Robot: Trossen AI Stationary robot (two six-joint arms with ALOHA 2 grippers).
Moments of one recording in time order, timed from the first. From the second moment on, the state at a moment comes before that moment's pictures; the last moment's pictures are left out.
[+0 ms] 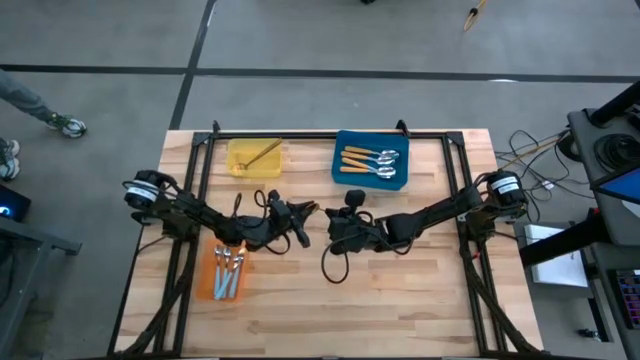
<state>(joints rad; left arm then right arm) -0.24 1.69 0.55 1.12 -0.83 -0.20 0.22 1.76 1.04 0.11 0.79 -0.23</state>
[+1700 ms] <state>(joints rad) 0.18 1.05 0.17 0.98 -0.84 -0.30 0.22 1.59 1.03 -0.05 0.78 0.03</state>
